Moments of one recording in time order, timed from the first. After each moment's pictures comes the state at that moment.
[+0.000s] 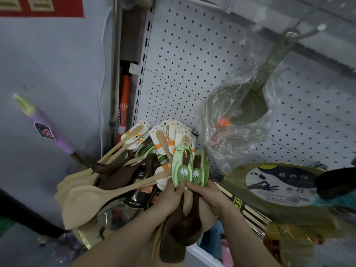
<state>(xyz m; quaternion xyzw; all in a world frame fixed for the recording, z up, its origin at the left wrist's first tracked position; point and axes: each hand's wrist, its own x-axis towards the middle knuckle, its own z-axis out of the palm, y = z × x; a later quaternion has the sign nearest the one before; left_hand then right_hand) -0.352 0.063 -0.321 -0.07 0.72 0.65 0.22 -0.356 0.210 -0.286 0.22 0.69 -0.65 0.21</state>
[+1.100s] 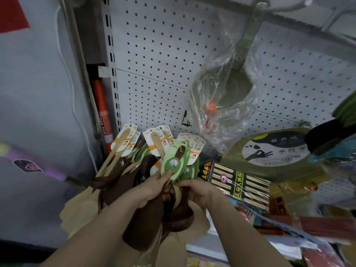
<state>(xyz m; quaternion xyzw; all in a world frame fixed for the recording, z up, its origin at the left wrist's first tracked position) -0.392 -0.020 -0.303 0.00 0.70 0.60 0.40 -0.352 0.145 -0.309 0.30 0.55 -0.75 0.23</state>
